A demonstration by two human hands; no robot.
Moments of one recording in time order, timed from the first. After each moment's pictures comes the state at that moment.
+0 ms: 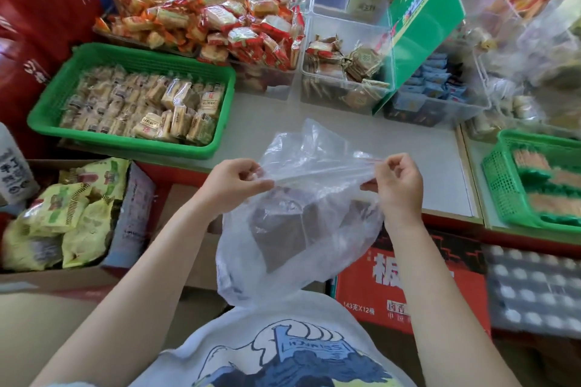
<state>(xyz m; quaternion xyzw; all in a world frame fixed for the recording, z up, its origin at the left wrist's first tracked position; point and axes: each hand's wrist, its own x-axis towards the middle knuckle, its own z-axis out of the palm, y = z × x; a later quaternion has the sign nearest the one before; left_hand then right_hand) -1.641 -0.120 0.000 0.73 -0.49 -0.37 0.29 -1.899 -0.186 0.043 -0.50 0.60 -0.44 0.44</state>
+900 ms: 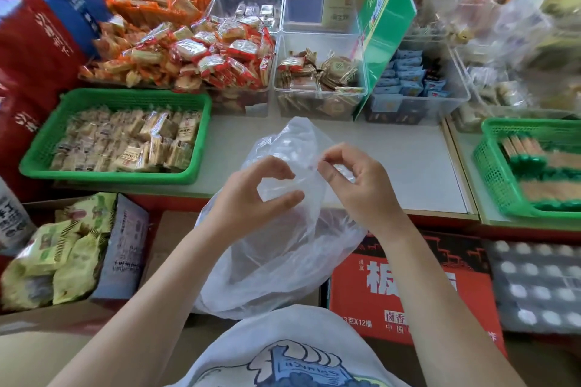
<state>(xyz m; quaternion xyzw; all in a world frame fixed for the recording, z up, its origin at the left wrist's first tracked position) -1.738 -0.135 0.052 0.60 -0.64 -0.27 0.39 -1.937 -0.196 0.071 -0.74 0.42 -0.35 0.40</state>
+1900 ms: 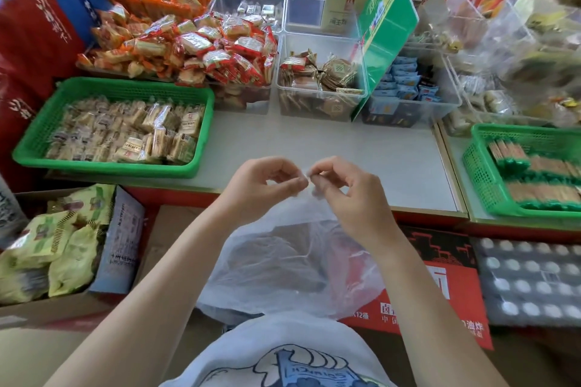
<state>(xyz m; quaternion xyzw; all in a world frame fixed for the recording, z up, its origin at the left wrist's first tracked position) -1.726 -0.129 0.061 0.55 -0.58 -0.42 0.43 -1.911 -0.154 0.077 -0.75 0.43 -0.34 0.37</state>
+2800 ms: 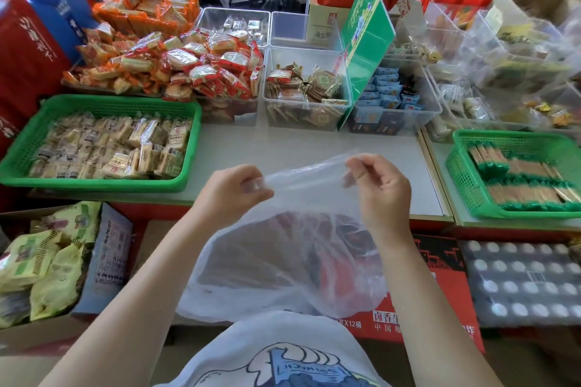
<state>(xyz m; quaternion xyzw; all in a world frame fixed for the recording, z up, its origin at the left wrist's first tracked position) -1.701 -0.143 0.042 0.67 -0.64 -0.23 0.30 -1.945 -0.175 0.070 -0.61 0.50 -0.50 0.34</state>
